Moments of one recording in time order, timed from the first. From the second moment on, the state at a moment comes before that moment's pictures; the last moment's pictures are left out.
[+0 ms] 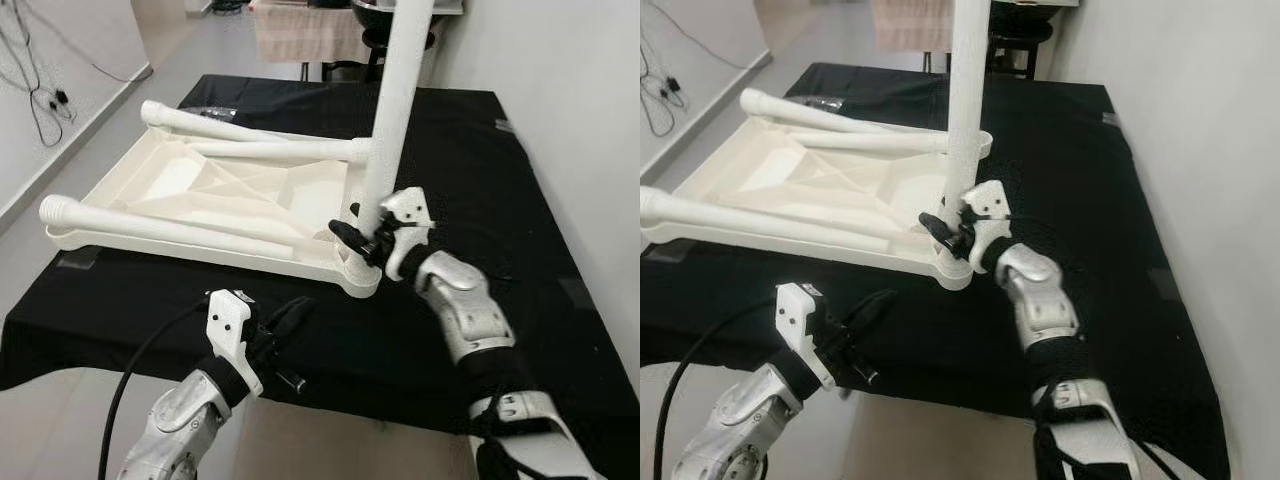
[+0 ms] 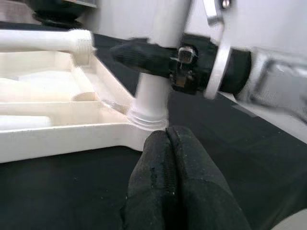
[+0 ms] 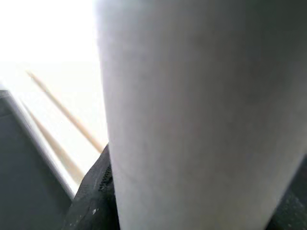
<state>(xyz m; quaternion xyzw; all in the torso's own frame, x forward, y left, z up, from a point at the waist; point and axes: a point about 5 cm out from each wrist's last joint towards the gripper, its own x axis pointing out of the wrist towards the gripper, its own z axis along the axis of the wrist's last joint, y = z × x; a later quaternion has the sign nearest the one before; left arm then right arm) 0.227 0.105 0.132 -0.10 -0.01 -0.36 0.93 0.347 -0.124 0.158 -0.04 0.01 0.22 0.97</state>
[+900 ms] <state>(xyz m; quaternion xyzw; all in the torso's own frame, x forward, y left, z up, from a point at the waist) 0.231 0.105 0.135 -0.10 -0.02 -0.35 0.93 0.355 -0.118 0.180 -0.03 0.01 0.38 0.92</state>
